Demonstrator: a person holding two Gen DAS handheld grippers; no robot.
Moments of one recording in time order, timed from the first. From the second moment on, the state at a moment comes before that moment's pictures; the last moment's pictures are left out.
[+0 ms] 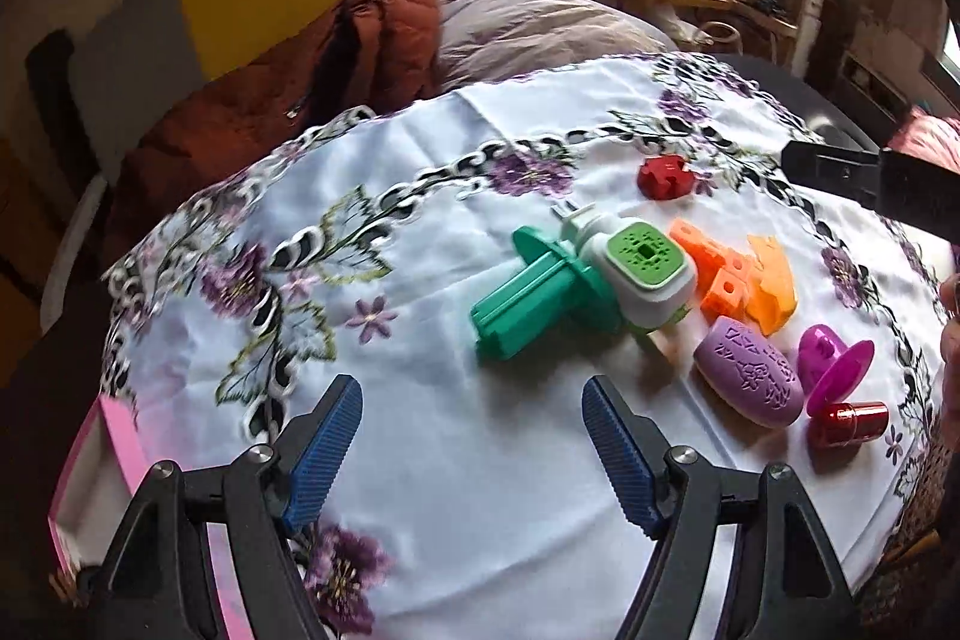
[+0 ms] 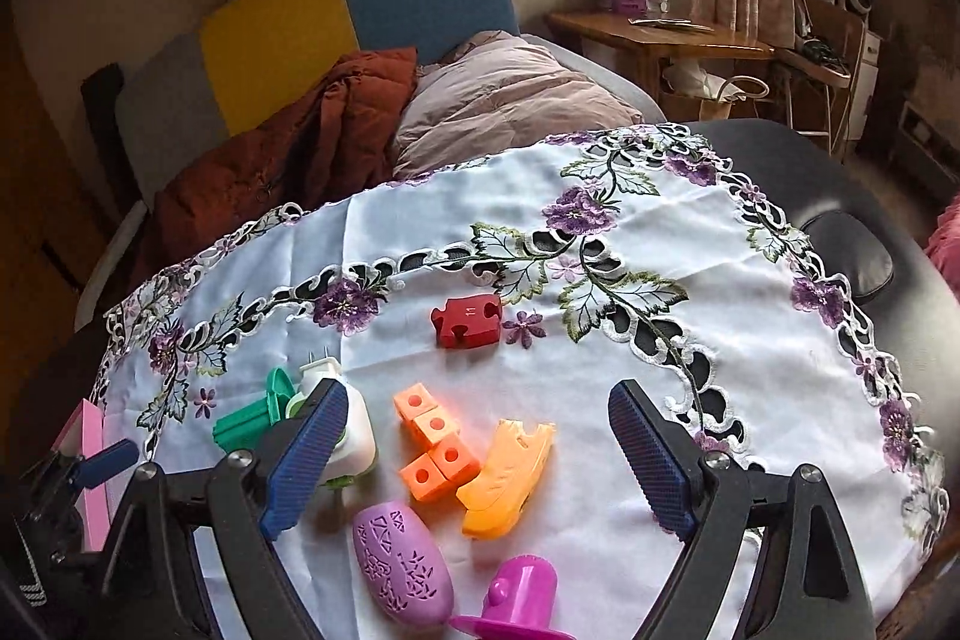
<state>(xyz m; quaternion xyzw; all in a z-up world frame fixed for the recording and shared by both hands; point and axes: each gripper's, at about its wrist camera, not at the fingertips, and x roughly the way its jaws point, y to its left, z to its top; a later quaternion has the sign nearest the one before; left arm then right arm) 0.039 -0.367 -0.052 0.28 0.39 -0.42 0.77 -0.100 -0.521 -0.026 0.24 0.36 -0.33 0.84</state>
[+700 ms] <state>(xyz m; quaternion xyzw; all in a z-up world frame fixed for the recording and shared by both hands) 0.057 -0.386 -0.101 0.26 0.43 -0.46 0.73 -0.121 -0.546 -0.025 0.30 0.32 -0.36 0.82</state>
